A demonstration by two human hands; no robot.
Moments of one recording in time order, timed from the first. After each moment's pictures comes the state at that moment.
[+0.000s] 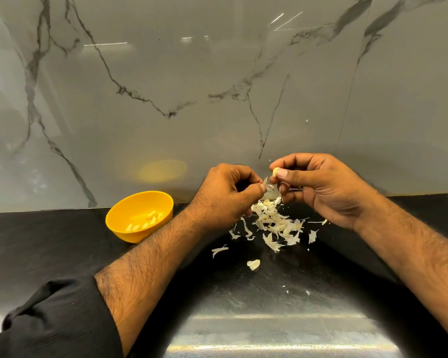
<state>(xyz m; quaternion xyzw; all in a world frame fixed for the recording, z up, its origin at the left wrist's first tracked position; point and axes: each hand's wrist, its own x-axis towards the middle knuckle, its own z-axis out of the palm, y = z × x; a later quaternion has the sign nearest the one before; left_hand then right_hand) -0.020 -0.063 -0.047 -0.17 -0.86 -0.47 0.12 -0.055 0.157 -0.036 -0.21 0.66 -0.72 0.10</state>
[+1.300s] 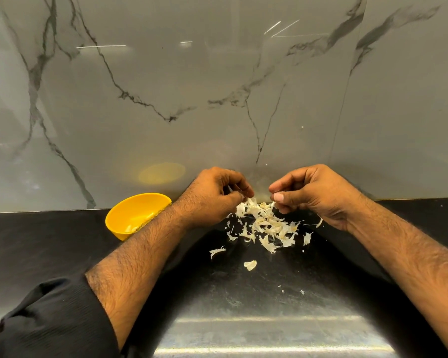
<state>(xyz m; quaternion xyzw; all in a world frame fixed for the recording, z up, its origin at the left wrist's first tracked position) -0.027 -0.085 -0.038 -0.18 -0.91 -0.36 0.10 -0.063 0.164 -0.043 -0.15 0.76 -0.62 0.10</state>
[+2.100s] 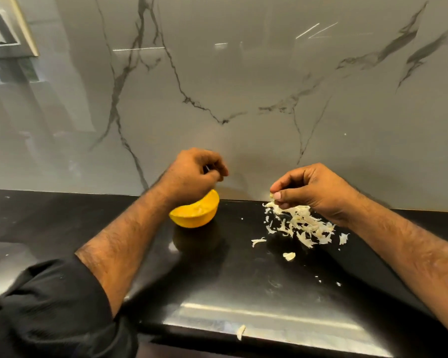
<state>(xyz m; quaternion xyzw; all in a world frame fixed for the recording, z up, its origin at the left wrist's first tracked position) 0.013 -0.184 -0.006 -0.07 -0.92 -0.33 0.19 -0.044 0.097 -0.026 -0.23 0.78 -0.57 0.11</state>
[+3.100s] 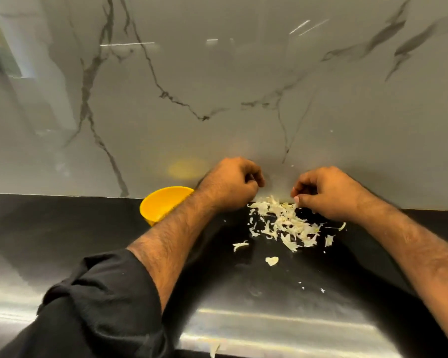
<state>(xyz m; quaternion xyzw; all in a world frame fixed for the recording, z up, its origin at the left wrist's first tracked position) -0.031 -0.092 -0.023 -0.09 -0.95 -0.28 0.12 -0.067 0.144 -0.029 -0.20 0.94 -0.25 -0.03</state>
